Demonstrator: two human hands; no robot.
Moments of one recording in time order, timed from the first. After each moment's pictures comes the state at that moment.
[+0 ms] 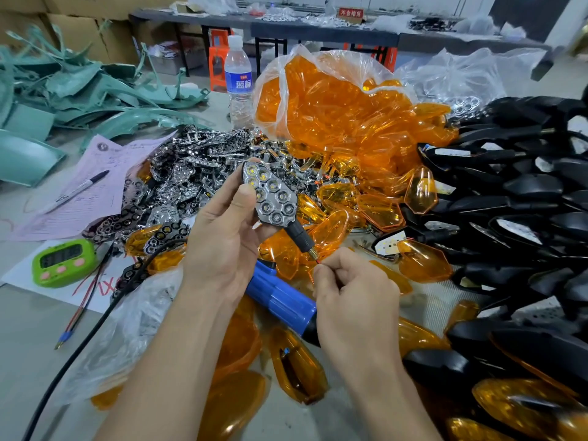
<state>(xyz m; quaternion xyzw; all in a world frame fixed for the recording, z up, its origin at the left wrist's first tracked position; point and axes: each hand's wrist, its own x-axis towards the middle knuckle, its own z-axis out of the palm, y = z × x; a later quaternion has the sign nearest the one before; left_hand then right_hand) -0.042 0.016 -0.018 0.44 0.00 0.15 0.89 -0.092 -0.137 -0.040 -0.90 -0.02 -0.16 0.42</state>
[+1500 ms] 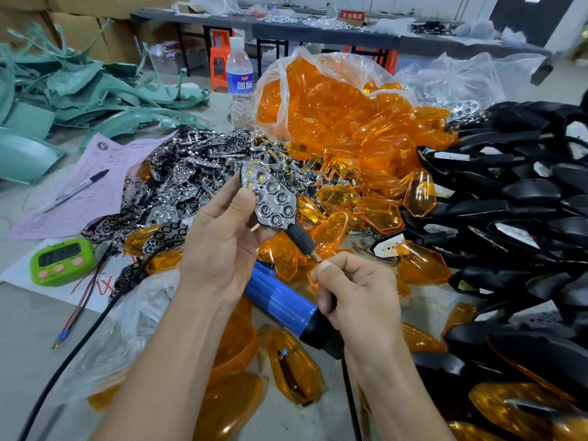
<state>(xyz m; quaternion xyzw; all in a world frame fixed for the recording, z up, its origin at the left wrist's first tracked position) -0.041 0.019 -0.022 0.44 -0.02 0.15 0.88 -0.087 -0.146 -0.032 -0.70 -0.01 0.02 0.71</state>
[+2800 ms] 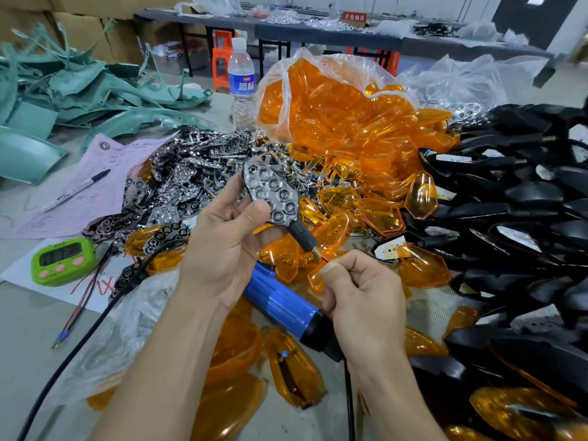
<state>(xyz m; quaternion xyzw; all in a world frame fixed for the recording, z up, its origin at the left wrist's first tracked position) -0.044 0.020 -0.020 0.49 -0.07 0.12 0.86 -0.088 -0.146 -0.036 -0.78 0.00 -0.08 0.62</state>
